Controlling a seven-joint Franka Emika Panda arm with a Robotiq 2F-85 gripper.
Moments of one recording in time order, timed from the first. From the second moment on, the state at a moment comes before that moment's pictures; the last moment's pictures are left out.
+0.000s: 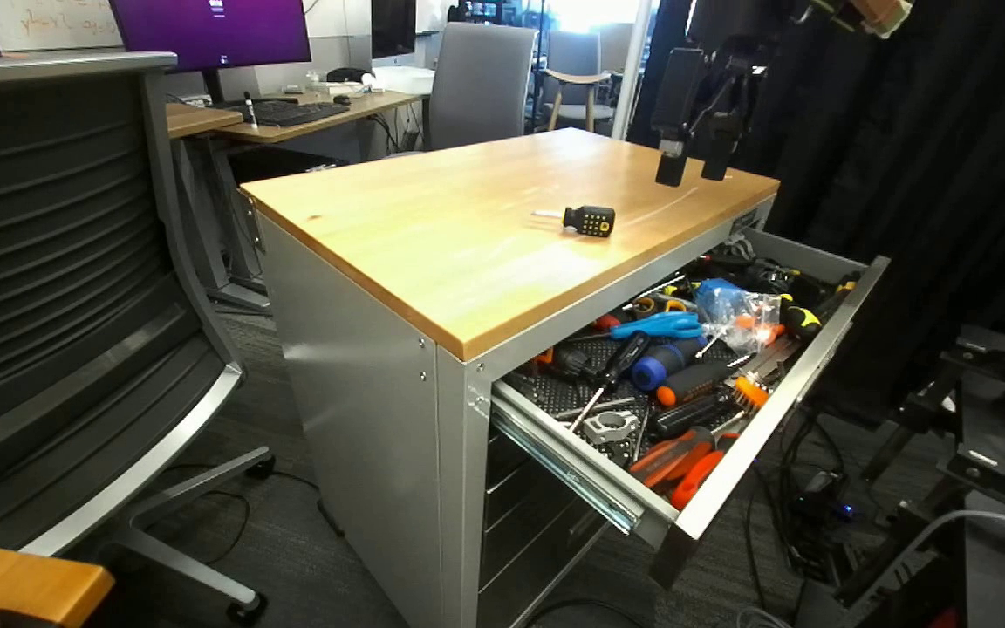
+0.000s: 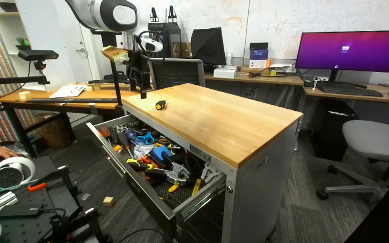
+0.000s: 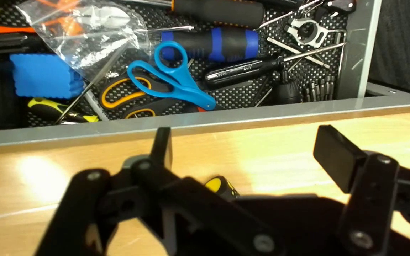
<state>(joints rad) 0.13 0.09 0.13 -2.23 0.11 2.31 0.25</state>
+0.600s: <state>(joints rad) 0.13 0.13 0.11 -2.17 -0.22 2.30 0.47</state>
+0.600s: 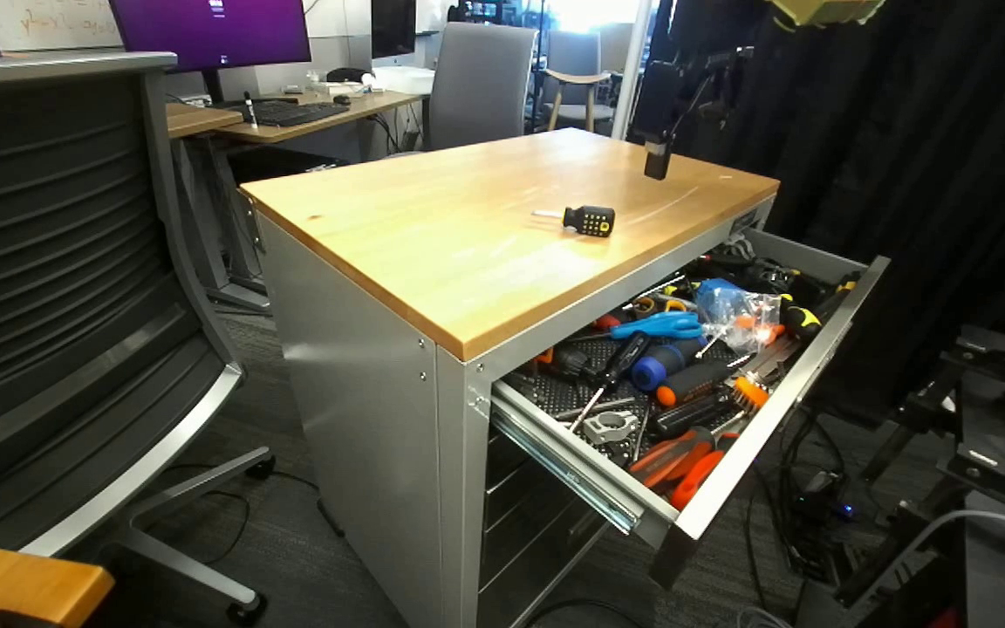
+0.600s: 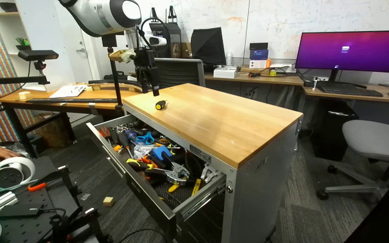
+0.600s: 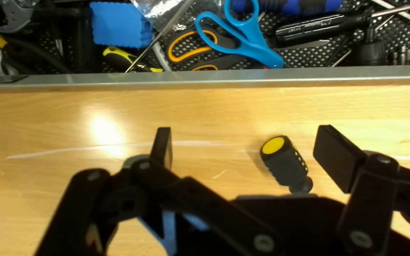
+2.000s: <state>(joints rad) 0.24 0.42 0.08 -1.94 -0.49 2.25 0.67</state>
